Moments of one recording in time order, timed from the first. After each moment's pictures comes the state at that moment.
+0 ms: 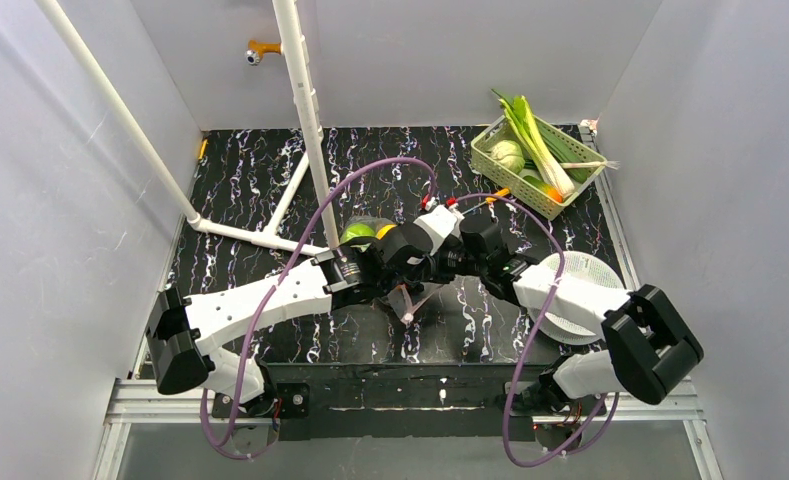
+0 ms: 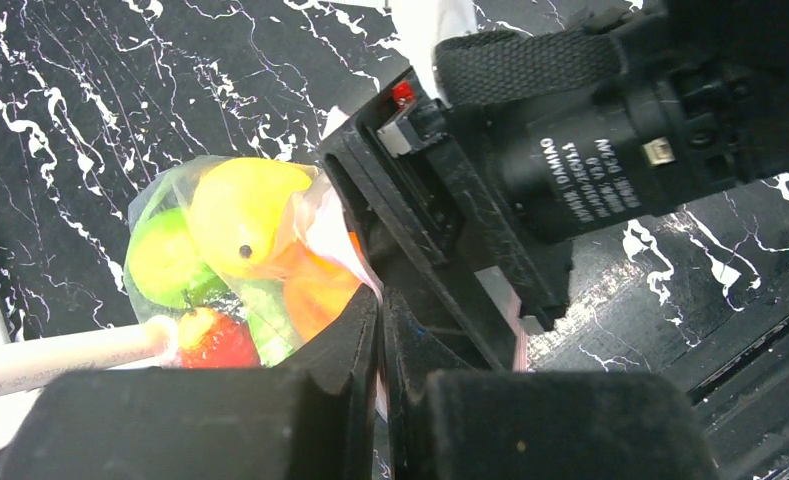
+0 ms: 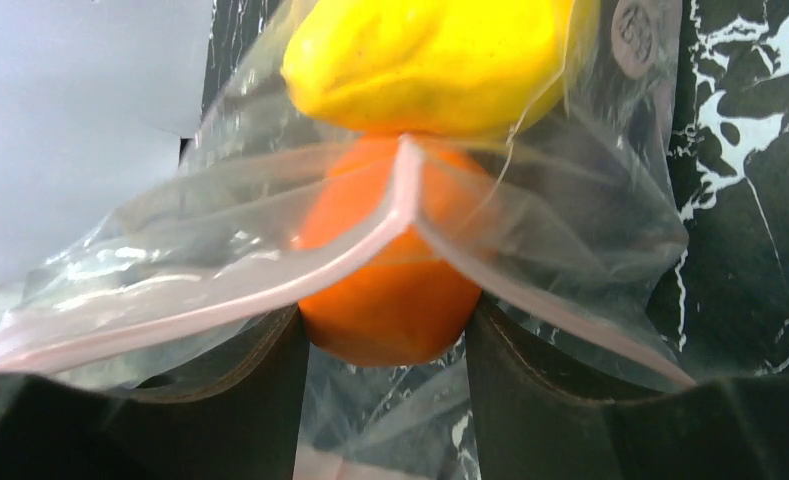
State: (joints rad) left arm -1.13 1.41 1.24 -0.51 -0.44 -0.09; right arm 0.70 1.35 0.68 0.16 -0.44 0.78
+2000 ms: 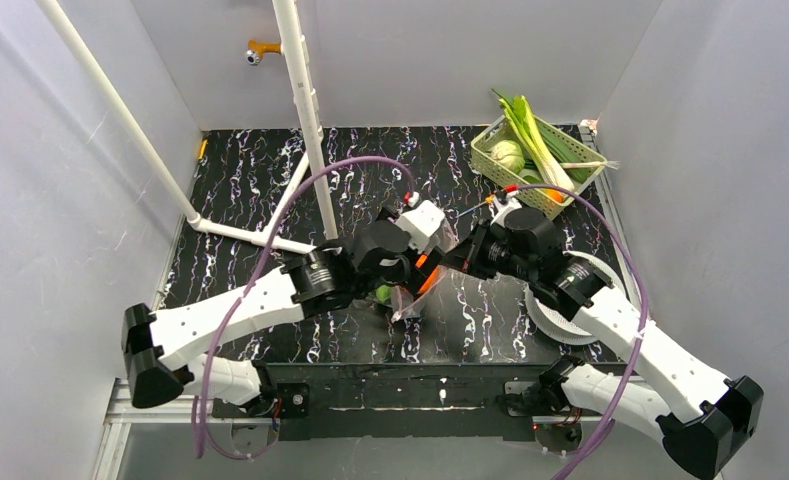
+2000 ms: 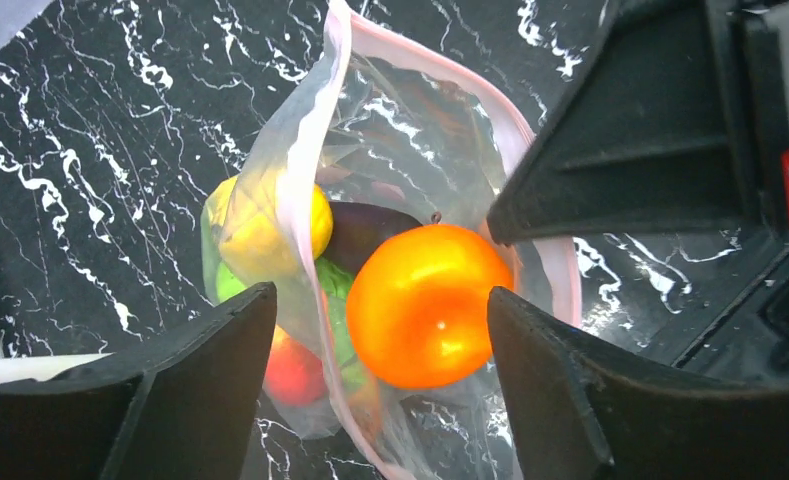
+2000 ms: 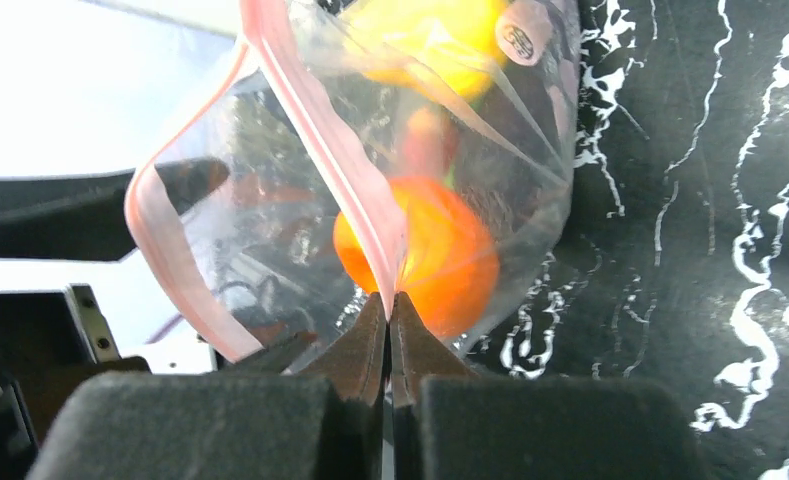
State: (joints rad) left arm -1.13 1.29 1.21 -0.47 -0.40 -0.05; right arm 0.68 0.93 0.85 -0.43 -0.17 0.90
